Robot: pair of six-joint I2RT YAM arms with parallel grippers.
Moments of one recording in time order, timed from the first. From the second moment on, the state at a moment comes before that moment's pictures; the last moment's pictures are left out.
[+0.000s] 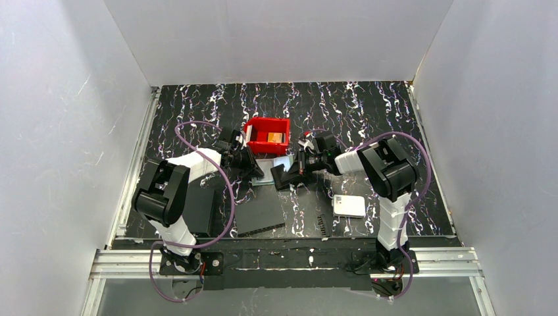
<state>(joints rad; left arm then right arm) -0.37 1.71 0.92 -0.24 0.39 -0.73 0.51 2.00 0.93 0.31 -0.91 0.83</state>
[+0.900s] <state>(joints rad) -0.37 1.71 0.93 -0.26 0.39 -0.71 0.53 2.08 0.96 0.56 -0.83 0.97</state>
